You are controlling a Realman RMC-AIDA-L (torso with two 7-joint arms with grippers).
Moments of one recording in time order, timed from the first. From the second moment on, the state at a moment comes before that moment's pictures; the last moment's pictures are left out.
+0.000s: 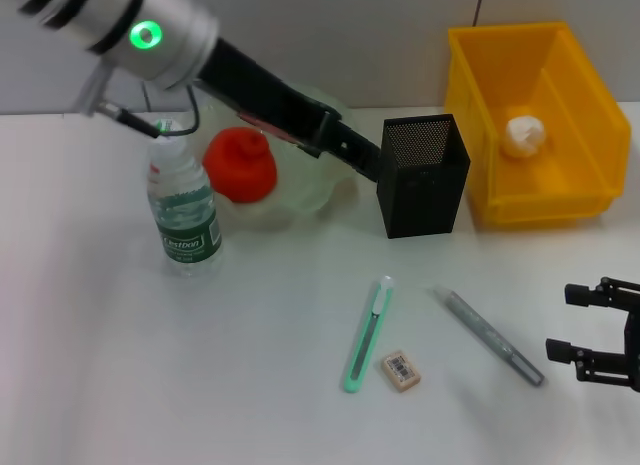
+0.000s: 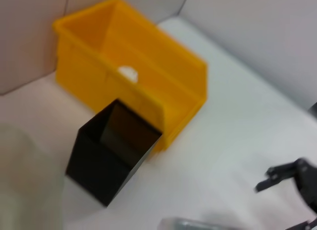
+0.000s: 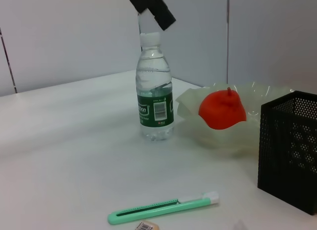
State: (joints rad) left arm -0.99 -2.07 1.02 1.27 2.40 1.75 -2.71; right arm 0.35 2.01 -0.53 -0.68 -2.08 -1.64 1.09
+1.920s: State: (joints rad) left arm -0.96 -2.08 1.70 0.90 2.33 1.13 -2.80; right arm 0.35 2.02 -0.52 -0.69 -2.08 -1.62 1.11
